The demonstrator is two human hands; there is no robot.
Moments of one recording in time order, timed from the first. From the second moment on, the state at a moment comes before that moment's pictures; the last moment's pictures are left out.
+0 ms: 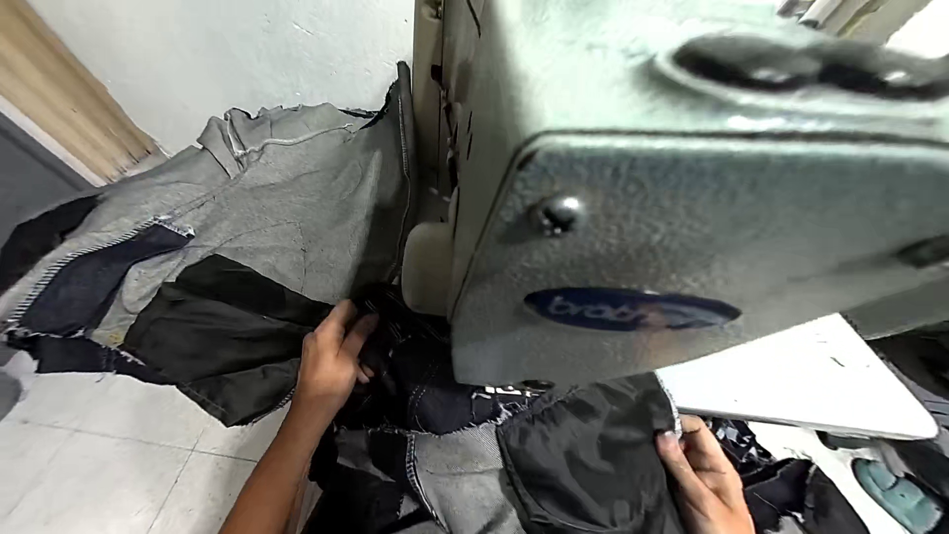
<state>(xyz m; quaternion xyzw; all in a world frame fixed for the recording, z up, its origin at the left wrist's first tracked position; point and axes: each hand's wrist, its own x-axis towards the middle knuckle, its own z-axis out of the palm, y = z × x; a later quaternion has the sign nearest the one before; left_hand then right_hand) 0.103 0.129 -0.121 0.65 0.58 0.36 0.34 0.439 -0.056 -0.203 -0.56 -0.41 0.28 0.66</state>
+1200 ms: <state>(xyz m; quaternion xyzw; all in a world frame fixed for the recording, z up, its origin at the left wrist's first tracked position) 0.103 0.082 -0.107 0.81 0.50 0.32 0.02 0.390 -0.023 -0.082 -0.64 -0.72 0.02 0.26</state>
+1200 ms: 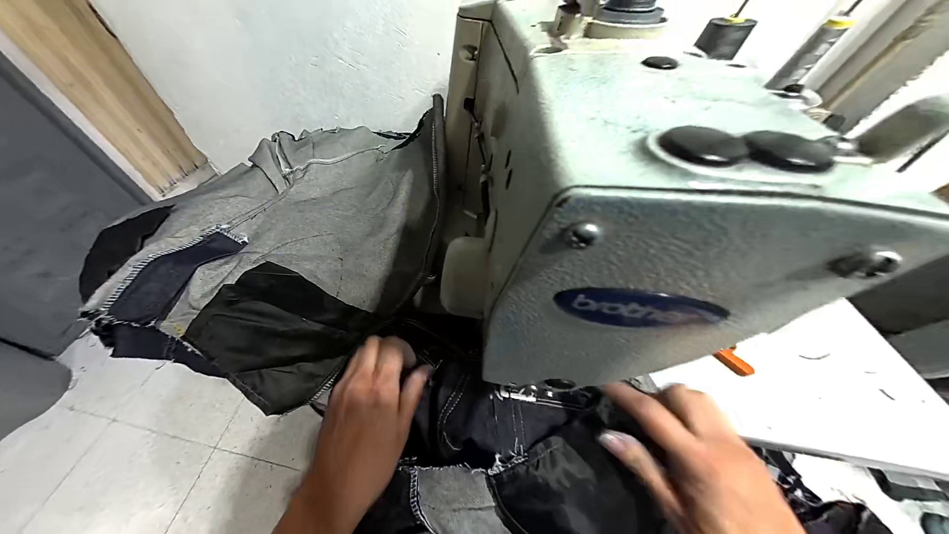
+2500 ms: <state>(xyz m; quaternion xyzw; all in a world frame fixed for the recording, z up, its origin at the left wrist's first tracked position) 0.027 0.093 -0.145 0.72 0.51 0.40 0.25 0.412 0.067 -0.129 -0.54 -0.74 -0.01 0.41</state>
